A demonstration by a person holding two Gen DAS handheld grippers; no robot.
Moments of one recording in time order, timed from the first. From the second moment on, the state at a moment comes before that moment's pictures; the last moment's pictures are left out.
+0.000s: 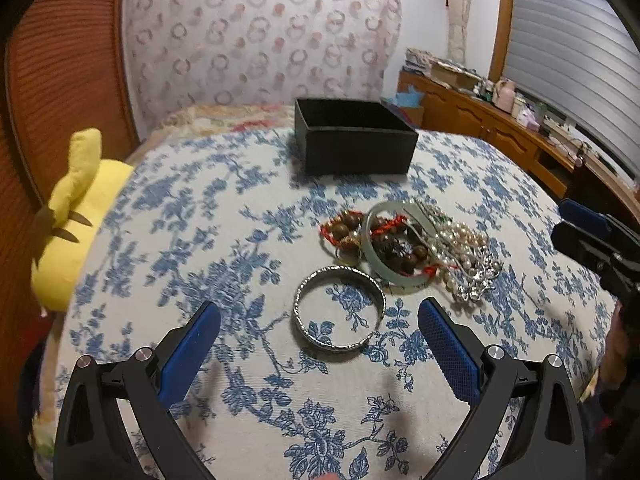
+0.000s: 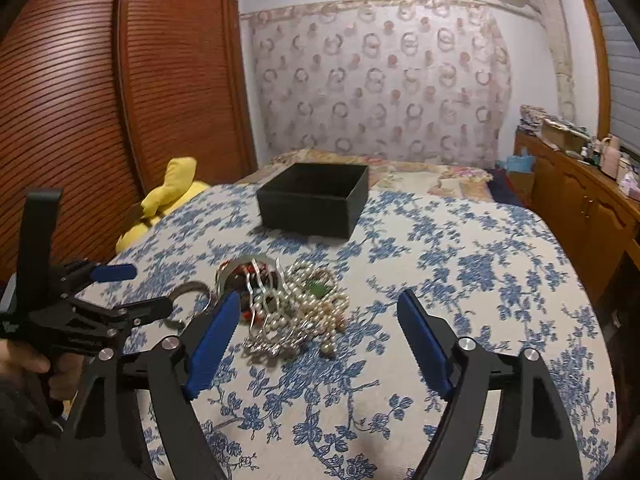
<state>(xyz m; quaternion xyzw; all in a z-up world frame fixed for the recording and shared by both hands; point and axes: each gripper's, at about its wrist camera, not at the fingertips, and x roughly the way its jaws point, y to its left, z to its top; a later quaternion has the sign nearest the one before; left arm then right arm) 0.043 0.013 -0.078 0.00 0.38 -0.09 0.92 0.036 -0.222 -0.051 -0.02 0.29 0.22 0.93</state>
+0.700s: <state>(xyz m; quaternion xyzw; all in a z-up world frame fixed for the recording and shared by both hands) 0.068 0.006 -0.096 0.02 0.42 -0.11 0.90 0.056 -0.190 -0.075 -0.11 0.35 0.29 0.88</state>
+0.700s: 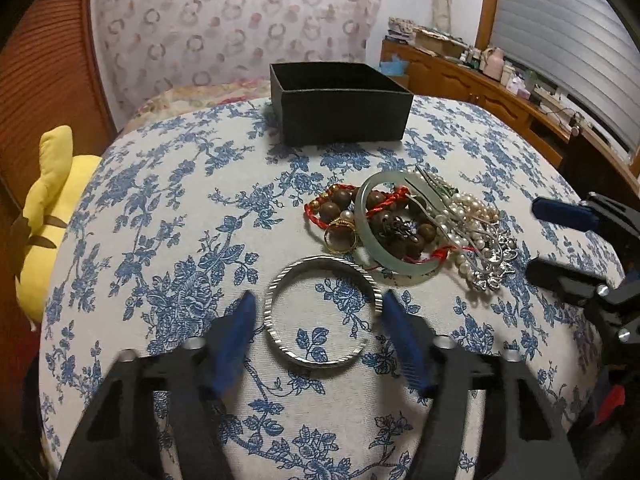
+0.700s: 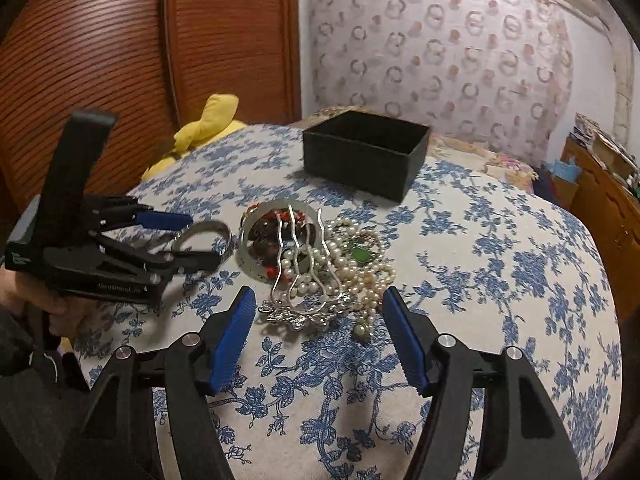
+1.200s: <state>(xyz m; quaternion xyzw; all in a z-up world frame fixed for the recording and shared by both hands) 0.066 0.024 -0.097 -0.01 0.41 -0.11 0.90 0.082 -0.161 -0.090 -0.17 0.39 0.31 0.85</state>
